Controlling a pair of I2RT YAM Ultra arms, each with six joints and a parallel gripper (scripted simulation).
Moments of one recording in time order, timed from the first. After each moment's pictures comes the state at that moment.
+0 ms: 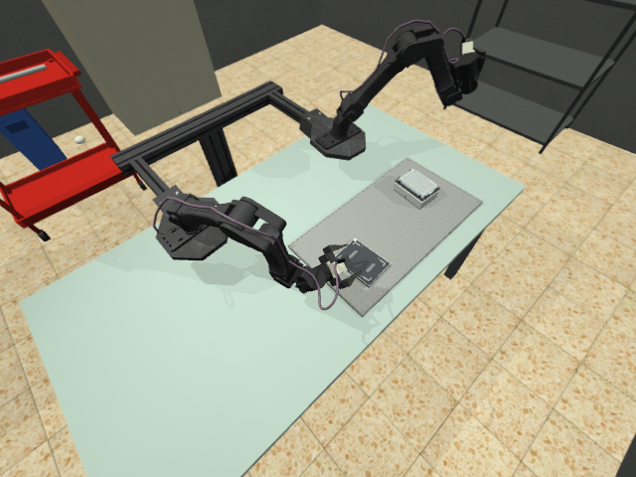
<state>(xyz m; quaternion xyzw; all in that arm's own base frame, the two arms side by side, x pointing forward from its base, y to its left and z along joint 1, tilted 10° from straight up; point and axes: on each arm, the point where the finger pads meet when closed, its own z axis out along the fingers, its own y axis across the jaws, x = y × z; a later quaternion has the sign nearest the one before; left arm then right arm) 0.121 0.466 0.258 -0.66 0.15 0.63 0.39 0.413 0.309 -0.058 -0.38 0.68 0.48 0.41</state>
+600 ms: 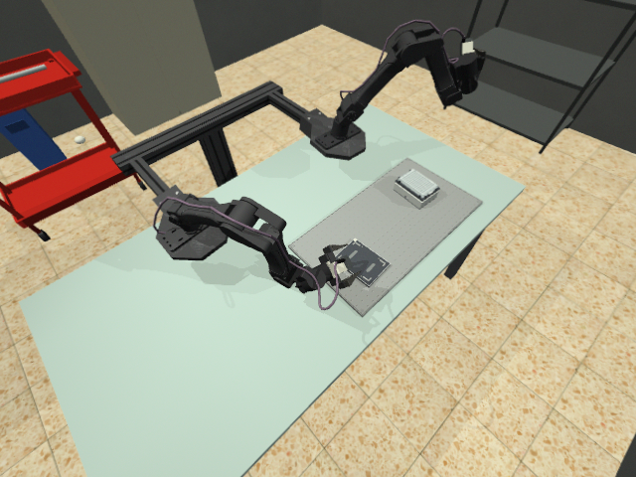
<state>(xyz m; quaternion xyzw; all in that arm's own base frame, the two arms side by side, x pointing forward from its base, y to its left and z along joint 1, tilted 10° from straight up) 0.121 0.466 0.258 -0.66 0.15 0.63 0.39 0.413 0.309 -0.058 -0.38 0.68 0.48 0.41</state>
